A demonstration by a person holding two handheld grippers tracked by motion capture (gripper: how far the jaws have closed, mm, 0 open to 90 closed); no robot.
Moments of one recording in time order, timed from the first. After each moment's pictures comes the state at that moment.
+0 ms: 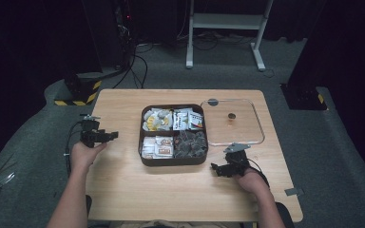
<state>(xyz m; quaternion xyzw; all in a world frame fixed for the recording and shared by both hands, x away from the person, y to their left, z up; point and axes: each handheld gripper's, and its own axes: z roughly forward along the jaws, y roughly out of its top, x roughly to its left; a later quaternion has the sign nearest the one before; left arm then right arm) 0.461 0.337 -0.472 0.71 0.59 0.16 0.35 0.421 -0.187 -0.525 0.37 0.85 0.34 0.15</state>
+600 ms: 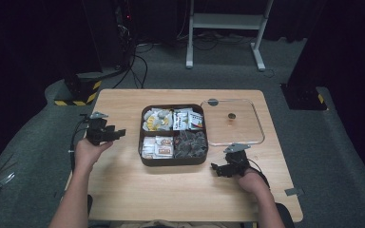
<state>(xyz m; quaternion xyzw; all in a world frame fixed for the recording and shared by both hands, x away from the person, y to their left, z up) 0.457 0.306 -0.449 0.75 0.52 0.17 0.37 0.421 -0.187 -0.525 0.37 0.85 0.34 0.15</state>
